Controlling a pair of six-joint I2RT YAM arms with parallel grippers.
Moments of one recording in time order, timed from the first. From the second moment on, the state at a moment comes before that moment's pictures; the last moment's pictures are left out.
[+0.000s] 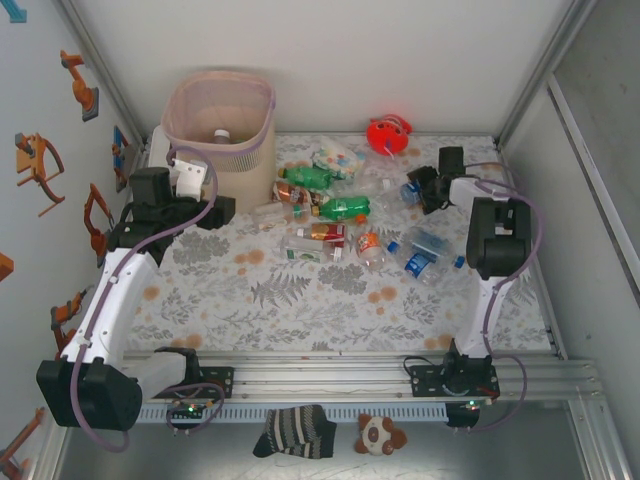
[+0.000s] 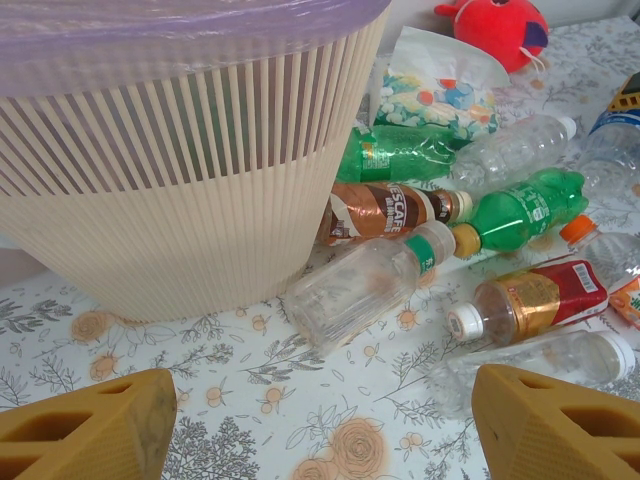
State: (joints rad) left arm -0.14 1.12 1.04 -0.53 0.31 0.11; right arm 0.00 2.11 1.45 -0.28 -0.28 1.10
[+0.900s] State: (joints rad) left arm -0.14 1.12 1.02 -0.50 0.36 0.09; right arm 0.00 1.73 1.34 -0.28 -0.29 0.96
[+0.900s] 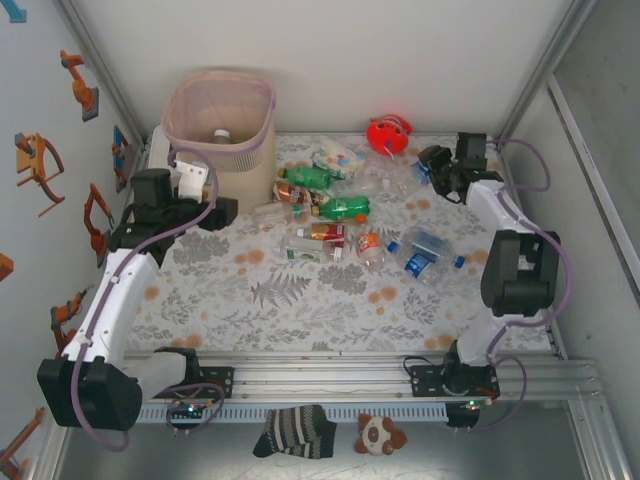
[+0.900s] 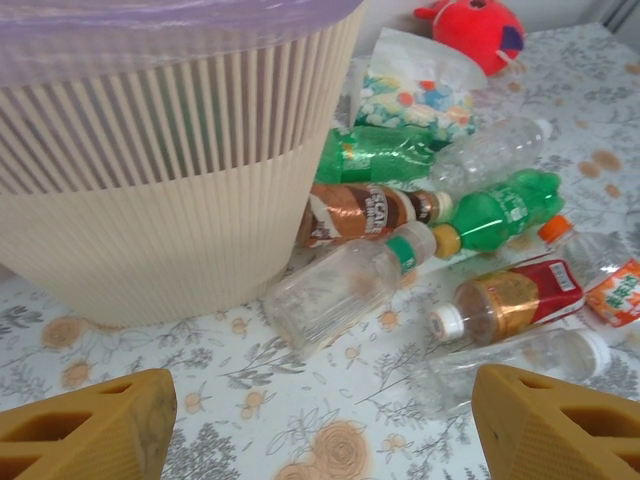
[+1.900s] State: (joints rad) left arm -0.49 1.17 1.15 -0.14 0.74 -0.13; right arm 0.37 1.21 1.31 -0.16 -0.72 0.28
